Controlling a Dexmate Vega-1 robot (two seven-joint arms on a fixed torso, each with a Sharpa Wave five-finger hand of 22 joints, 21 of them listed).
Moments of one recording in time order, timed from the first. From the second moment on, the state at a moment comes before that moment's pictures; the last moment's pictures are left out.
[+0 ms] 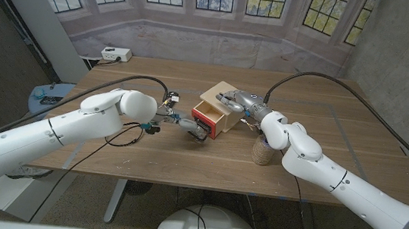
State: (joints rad) left arm 0.69 1.02 0.70 -2.11 0.26 0.33 -0.67; left_hand 0.04 0.10 0.68 0.13 0.18 0.44 -0.07 0.19 0.18 0.44 -0.09 0.20 0.20 0.38 -0.08 0.18 0.17 0.11 0.02 0.20 0.18; right arm -0.74 -0.72 -0.81 -1.98 -0.66 -0.54 0.19; right_hand 0.02 0.08 0.21 0.17 0.25 0.21 -0.05 0.19 0.18 0.17 -0.06 0.18 0.18 0.02 0.01 0.21 0.20 0.10 -0.03 0.19 0.16
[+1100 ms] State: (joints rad) left arm 0.74 1.10 0.65 -2.19 0.18 0.39 -0.65; left_hand 0.04 0.10 0.68 0.13 0.18 0.44 -0.07 0.19 0.18 0.44 -0.09 0.20 0.20 0.38 -0.08 0.18 0.17 0.11 0.03 0.20 0.18; right arm -0.70 -0.72 -0.83 -1.94 -0.63 -0.55 0.18; right_hand 0.02 0.08 0.21 0.17 0.26 0.21 -0.05 0.19 0.18 0.17 -0.06 0.18 0.18 0.02 0.01 0.21 0.20 0.10 -0.03 0.19 0.17
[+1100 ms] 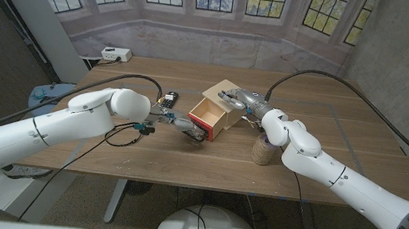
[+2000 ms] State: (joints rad) left arm 0.79 1.15 0.62 -2.24 0.12 0.42 -0.61; left_hand 0.04 0.10 0.68 0.13 0.18 0.44 -0.07 0.19 0.18 0.44 -0.09 0.20 0.20 0.38 -0.08 0.18 0.17 0.12 0.02 0.20 0.18; right arm -0.68 -0.71 -0.85 -1.92 -0.61 -0.58 0.17; right_hand 0.02 0.08 0.21 0.17 0.26 0.21 -0.05 0.19 0.18 0.16 -0.06 0.18 0.18 0.02 0.01 0.21 0.20 0.10 -0.03 0.19 0.17
